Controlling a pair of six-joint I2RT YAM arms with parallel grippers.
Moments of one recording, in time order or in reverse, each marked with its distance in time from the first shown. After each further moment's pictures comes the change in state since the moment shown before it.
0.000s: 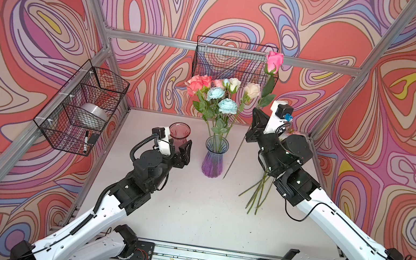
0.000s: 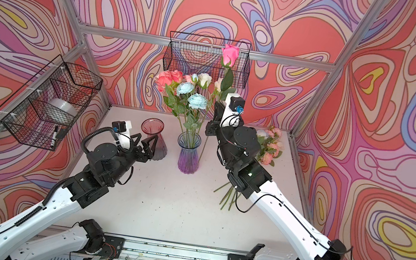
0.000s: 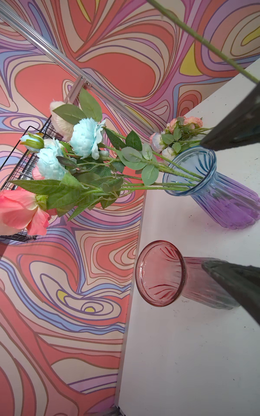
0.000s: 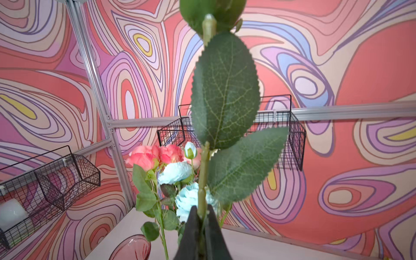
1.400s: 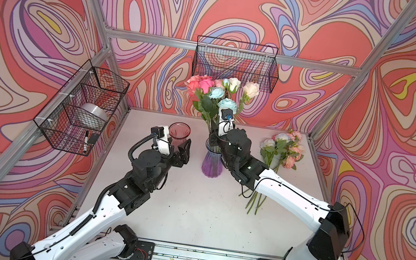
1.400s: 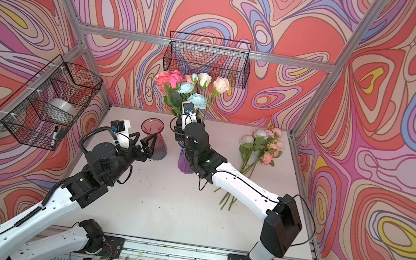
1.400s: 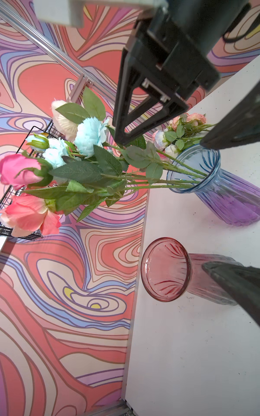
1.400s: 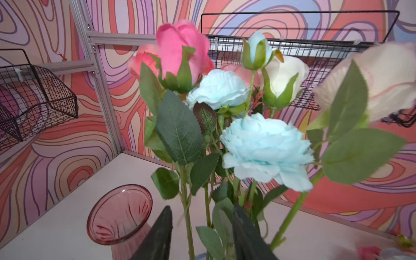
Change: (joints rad) left arm 0.013 -0.001 0.000 0.012 0.007 0.016; right arm 0.119 0.323 0.047 -0.038 0.139 -0.016
